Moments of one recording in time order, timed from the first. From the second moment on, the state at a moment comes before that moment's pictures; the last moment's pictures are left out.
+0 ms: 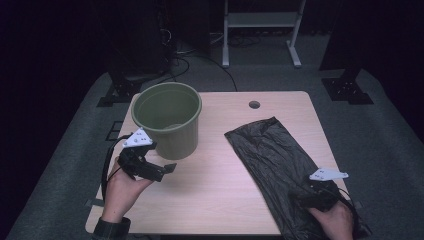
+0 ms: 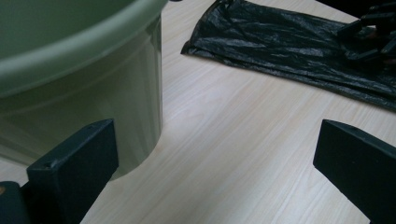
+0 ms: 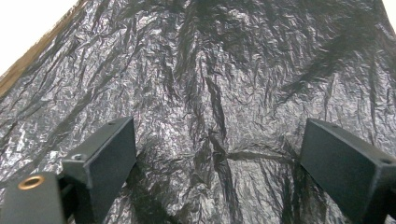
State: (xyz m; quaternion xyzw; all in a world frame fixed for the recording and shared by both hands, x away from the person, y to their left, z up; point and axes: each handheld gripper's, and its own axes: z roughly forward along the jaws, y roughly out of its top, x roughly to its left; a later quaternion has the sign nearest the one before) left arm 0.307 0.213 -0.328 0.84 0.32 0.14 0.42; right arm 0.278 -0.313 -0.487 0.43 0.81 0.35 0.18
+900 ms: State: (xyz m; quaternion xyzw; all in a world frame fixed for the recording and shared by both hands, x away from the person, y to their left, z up) left arm 0.361 0.225 -0.282 0.82 0.33 0.19 0.42; right arm 0.279 -0.313 -0.487 0.43 0.81 0.35 0.18
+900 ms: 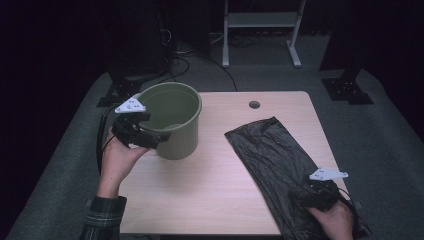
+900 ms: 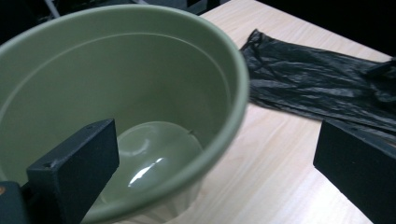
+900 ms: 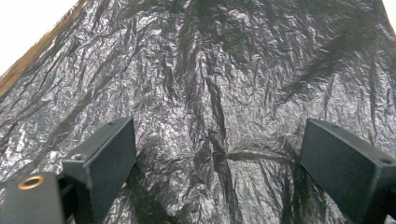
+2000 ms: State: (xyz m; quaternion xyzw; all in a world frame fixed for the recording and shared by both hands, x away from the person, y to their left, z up) left arm 0.405 0.279 -0.297 0.80 0.41 0.21 0.39; right arm 0.279 -0.313 -0.487 0.43 0.81 0.35 0.18
